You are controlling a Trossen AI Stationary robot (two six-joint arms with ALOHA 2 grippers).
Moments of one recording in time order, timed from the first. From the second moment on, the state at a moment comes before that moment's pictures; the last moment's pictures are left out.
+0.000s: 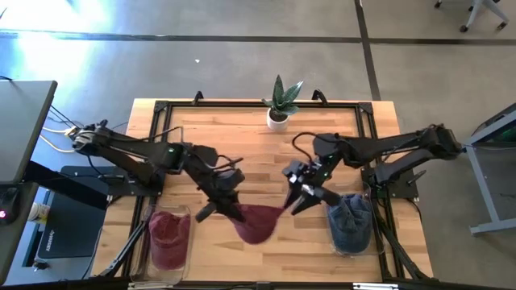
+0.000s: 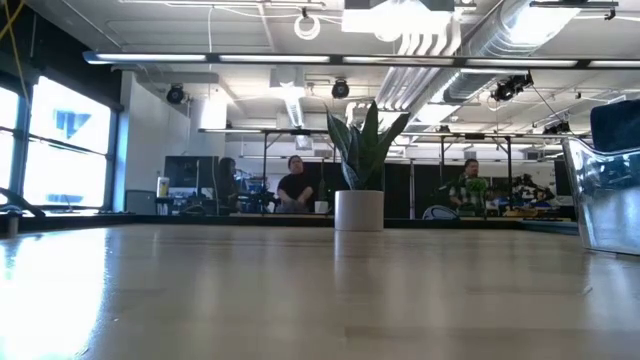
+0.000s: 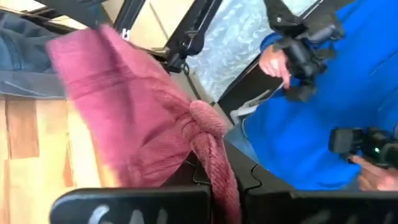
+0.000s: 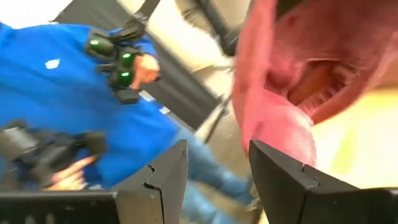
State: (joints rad) left arm -0.25 1.37 1.29 -0.20 0.51 -0.51; right arm 0.11 1.34 1.13 -0.01 -0.79 0.60
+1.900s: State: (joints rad) left arm -1.32 1.23 1.17 -0.95 -0.57 -1.63; right arm 0.11 1.26 1.13 0.07 -0.33 0.53
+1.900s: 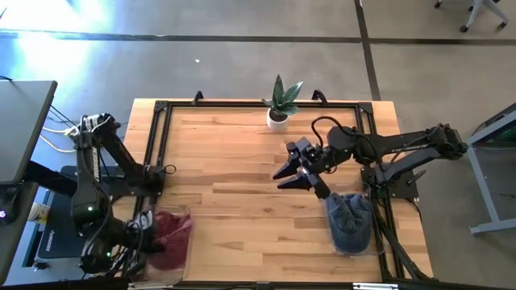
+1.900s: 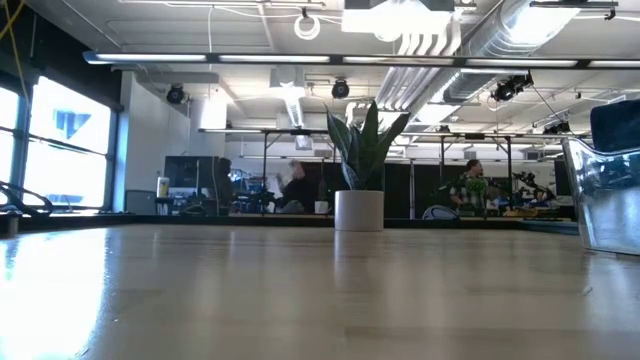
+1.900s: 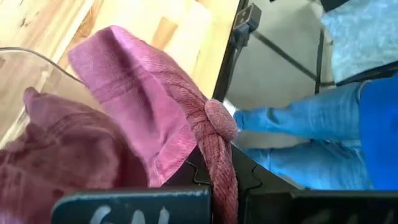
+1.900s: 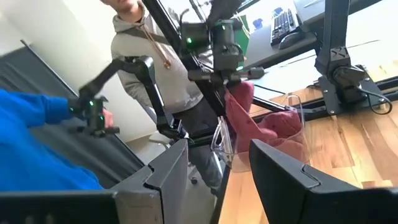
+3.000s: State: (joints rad) left arm -1.33 1.06 0.86 -0.95 -0.49 -1.79; right arm 0.05 1.26 1.13 0.08 -0.29 0.63
